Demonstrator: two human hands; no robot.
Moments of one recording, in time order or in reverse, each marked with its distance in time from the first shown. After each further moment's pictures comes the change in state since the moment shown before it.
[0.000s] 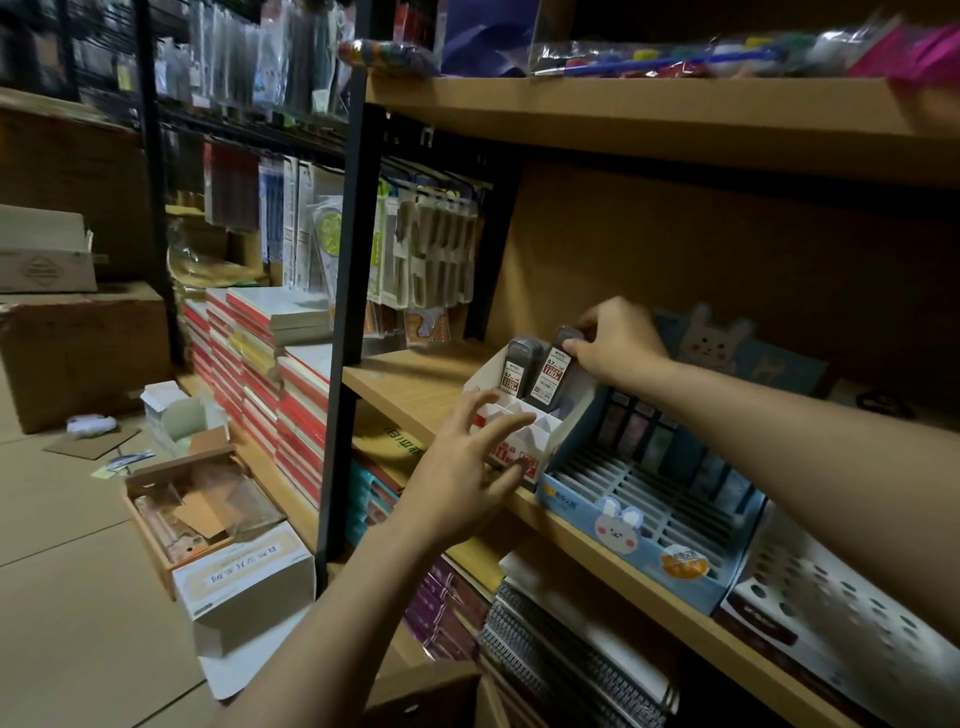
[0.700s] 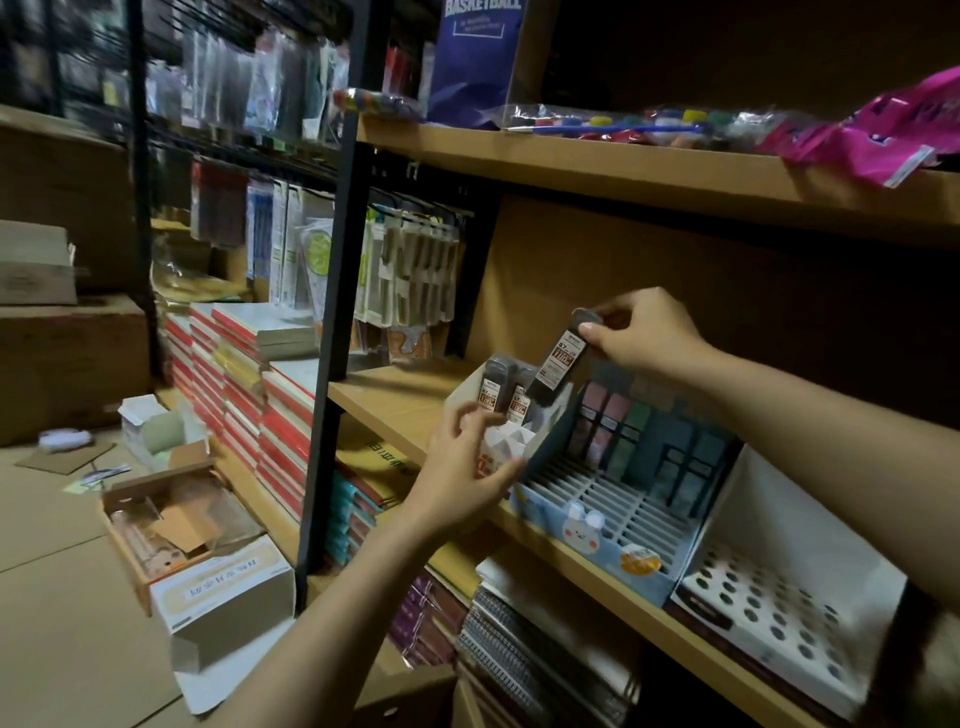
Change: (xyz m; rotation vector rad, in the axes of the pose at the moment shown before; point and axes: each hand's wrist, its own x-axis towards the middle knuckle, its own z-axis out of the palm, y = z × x) left_hand 0.006 0.036 -0.009 -0.299 -0.053 -0.221; right_hand -0.028 0.001 -0.074 0.133 0.037 -0.009
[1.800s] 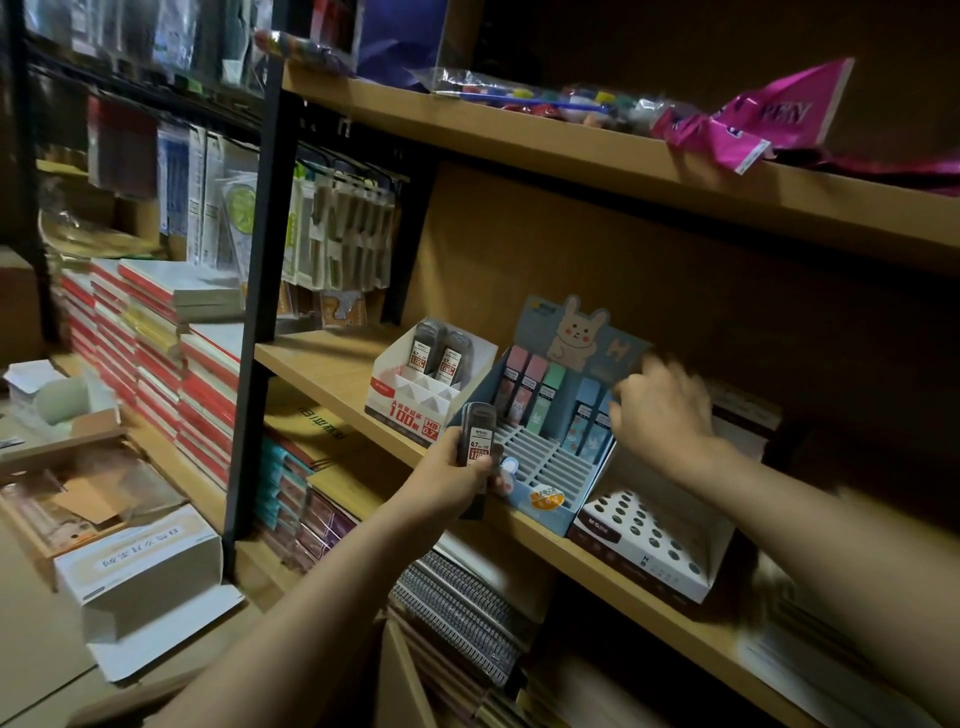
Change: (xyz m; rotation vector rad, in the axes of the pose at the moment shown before) left_hand -0.035 0.029 0.057 -0.804 -0.221 -0.301; right_hand -0.092 0.090 -0.026 -0.950 0.034 0.005
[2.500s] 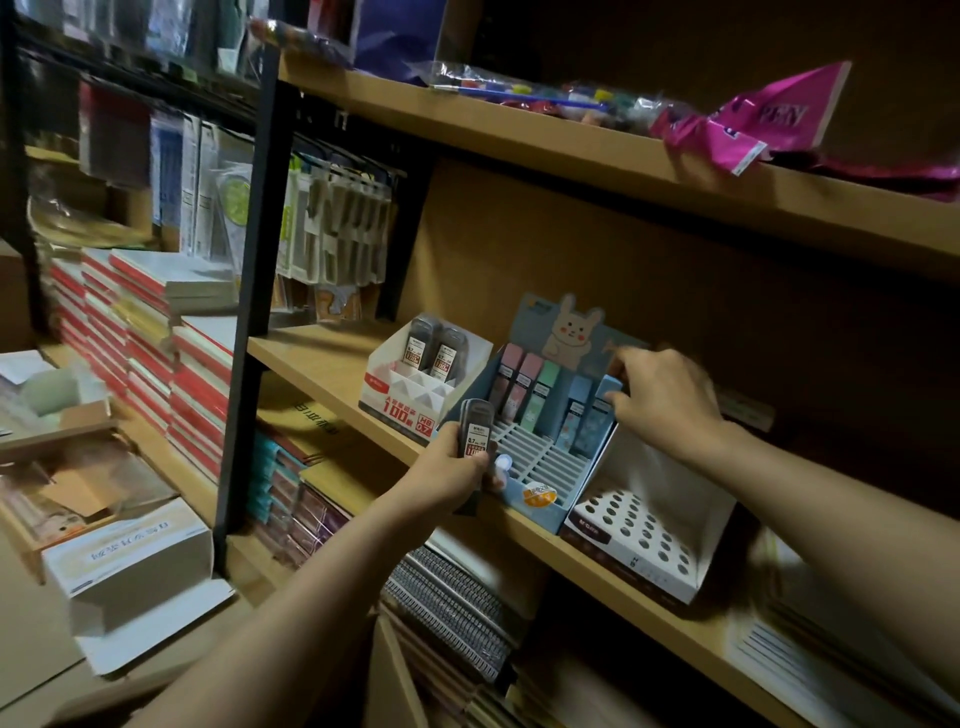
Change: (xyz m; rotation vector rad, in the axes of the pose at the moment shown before) left_hand 0.005 0.004 0.003 0.102 0.005 -0.057; right_hand 0.005 0.011 -0.020 0.239 0.043 -0.078
